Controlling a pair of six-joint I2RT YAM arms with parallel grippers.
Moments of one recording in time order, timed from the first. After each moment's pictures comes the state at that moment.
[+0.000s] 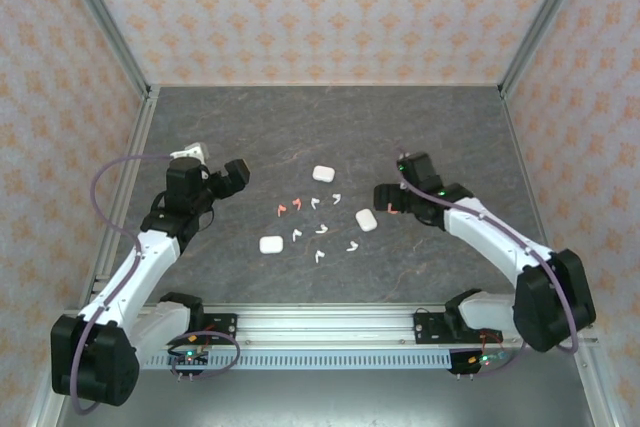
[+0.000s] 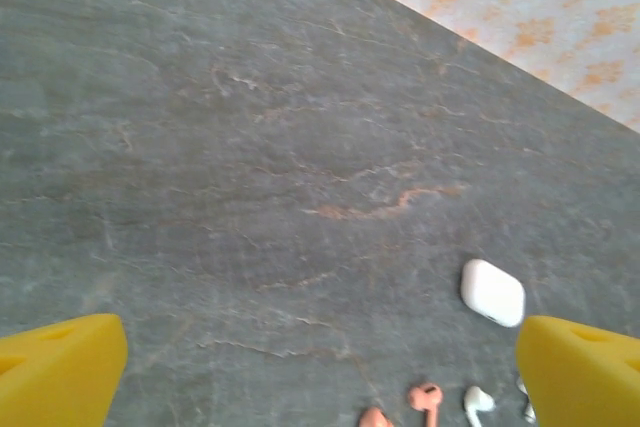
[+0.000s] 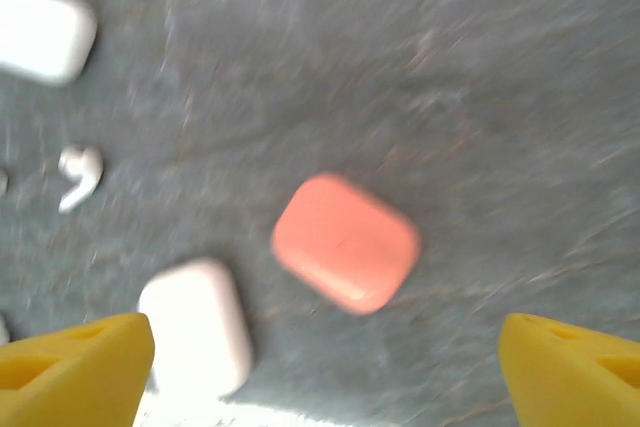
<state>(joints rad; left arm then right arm) -0.12 0.96 0.62 -0.20 0.04 -0.55 0.49 1.28 0.79 -0.52 0.07 0.38</state>
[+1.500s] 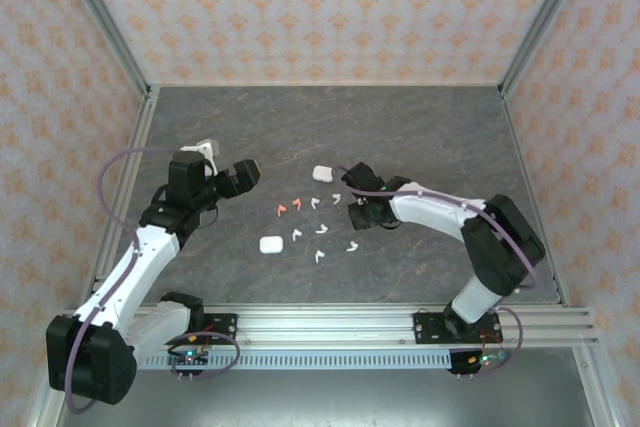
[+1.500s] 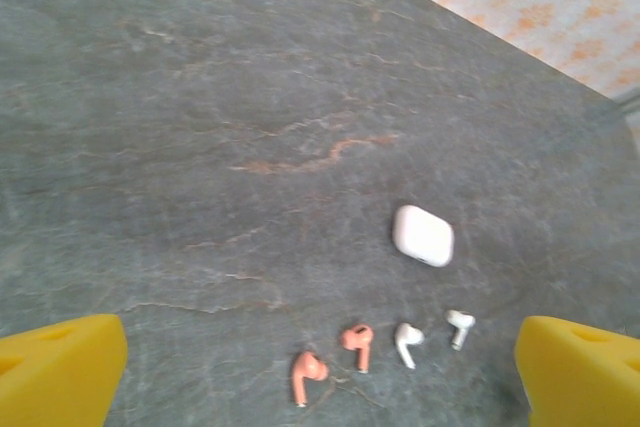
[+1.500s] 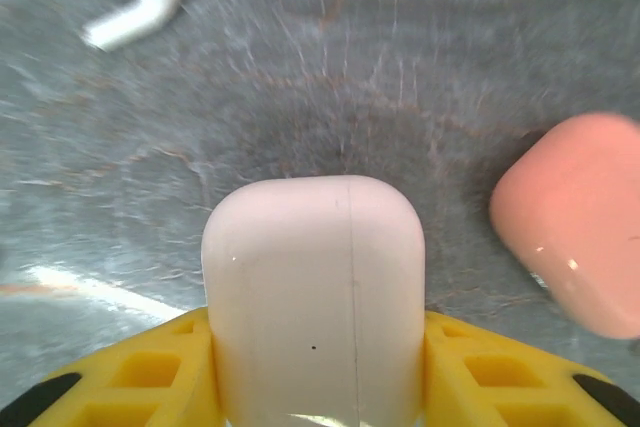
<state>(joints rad) -0.15 1.00 0.72 -0.31 0.18 -0.54 0.70 1.59 0.97 -0.60 0.15 0.32</state>
